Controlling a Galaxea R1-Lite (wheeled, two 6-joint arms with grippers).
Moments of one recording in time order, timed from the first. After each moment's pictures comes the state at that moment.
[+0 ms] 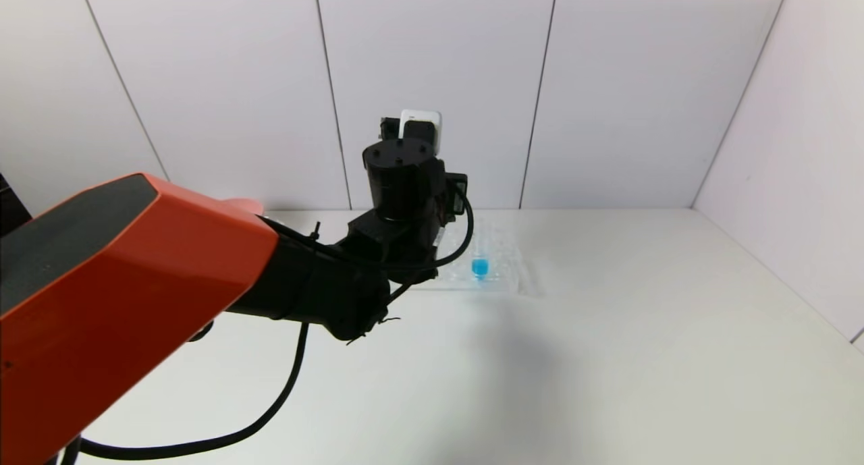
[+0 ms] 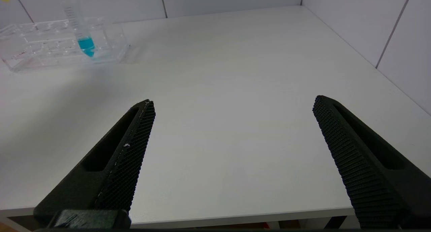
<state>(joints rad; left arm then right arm) -0.73 2.12 -1.33 -0.94 0.59 0.07 0.00 0.00 0.00 0.00 -0.04 0.09</state>
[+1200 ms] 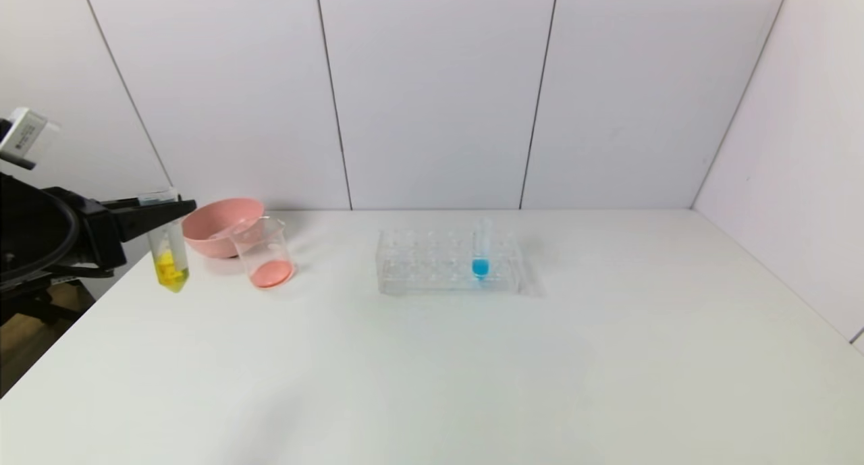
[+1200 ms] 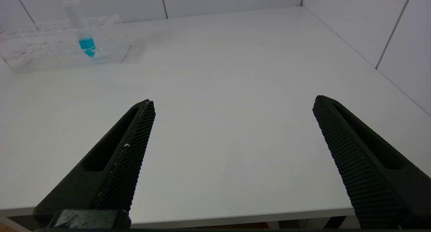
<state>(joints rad) 0.26 1.39 -0.73 -0.51 -0.81 0.05 0.00 0.00 0.00 0.00 -0.04 0.09</state>
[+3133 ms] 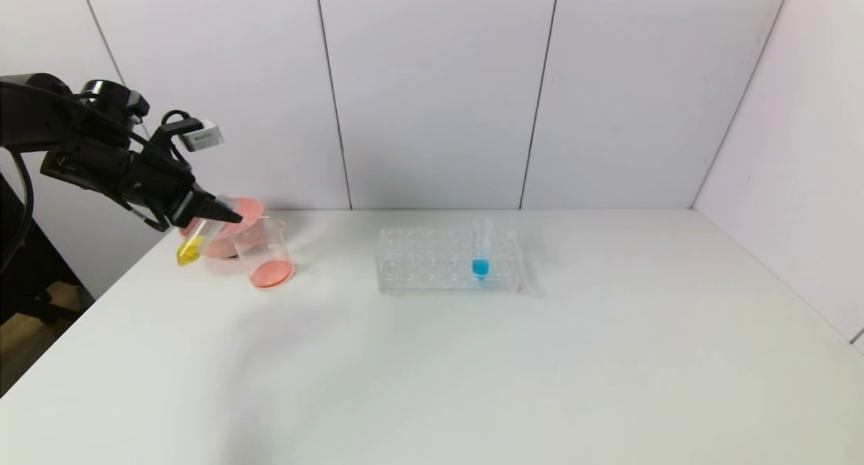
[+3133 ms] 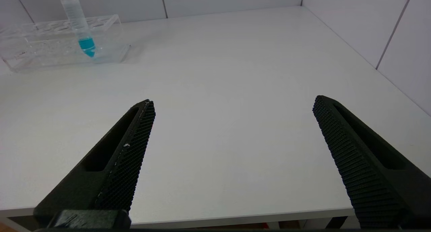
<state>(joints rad) 0.18 2.11 -2.00 0.84 -0.59 0.79 0.00 0.00 0.00 0.00 -0.04 0.09</state>
